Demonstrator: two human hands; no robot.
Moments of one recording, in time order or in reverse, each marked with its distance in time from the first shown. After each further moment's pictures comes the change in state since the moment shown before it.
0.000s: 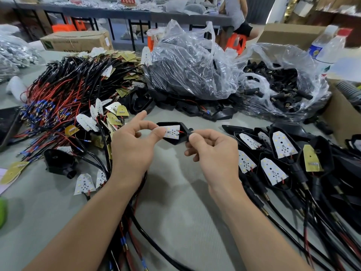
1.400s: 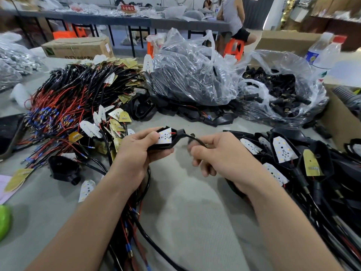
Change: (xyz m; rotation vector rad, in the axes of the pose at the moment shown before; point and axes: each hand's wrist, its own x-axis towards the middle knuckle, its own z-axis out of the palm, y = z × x) left_hand 0.011 0.003 -0.005 -0.562 -0.268 -0.409; right_hand 0.016 -0.034 -0.030 -0.409 -0.462 0.072
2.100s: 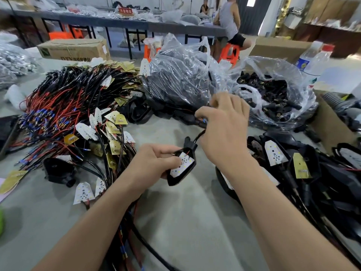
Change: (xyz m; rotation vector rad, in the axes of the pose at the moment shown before) left_hand -0.013 -0.016 0.009 0.445 -0.390 0.024; right_hand 0.030 -0.024 -0.010 -1.002 0.726 -0.460
